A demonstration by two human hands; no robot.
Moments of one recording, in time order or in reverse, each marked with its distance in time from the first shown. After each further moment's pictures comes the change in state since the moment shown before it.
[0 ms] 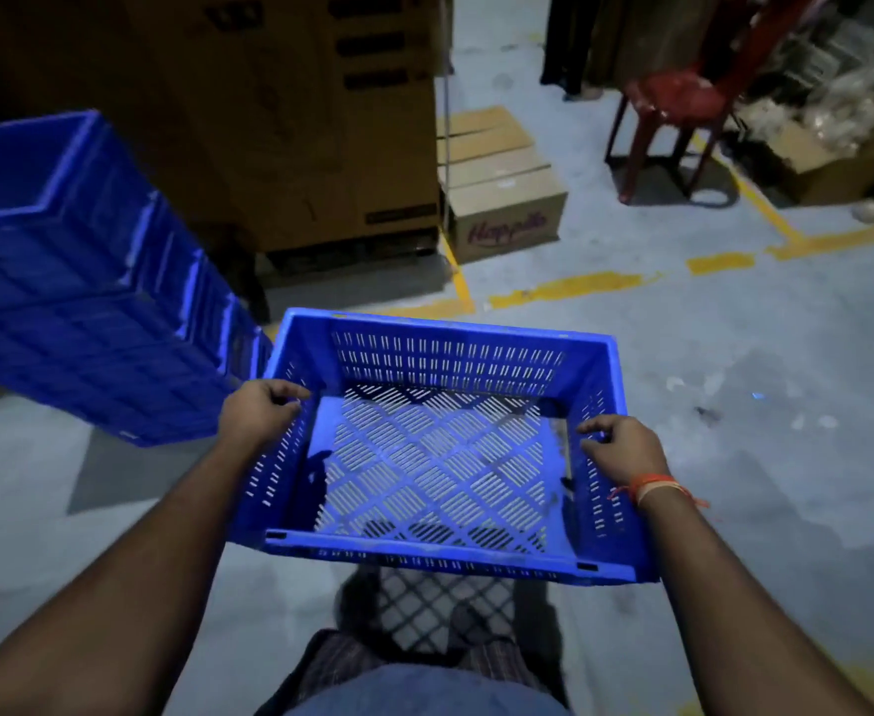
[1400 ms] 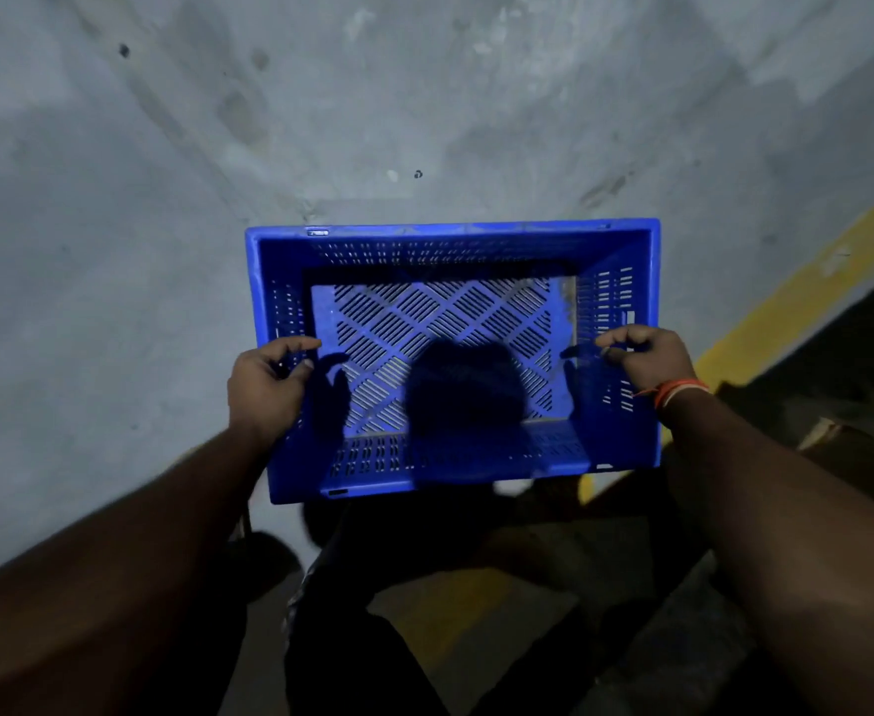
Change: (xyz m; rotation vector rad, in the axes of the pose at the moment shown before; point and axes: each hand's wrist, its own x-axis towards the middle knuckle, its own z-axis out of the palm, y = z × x) left_hand 0.032 -0.101 0.725 -0.127 -0.612 0.102; right_hand 0.106 0.597 0.296 0.312 0.119 0.712
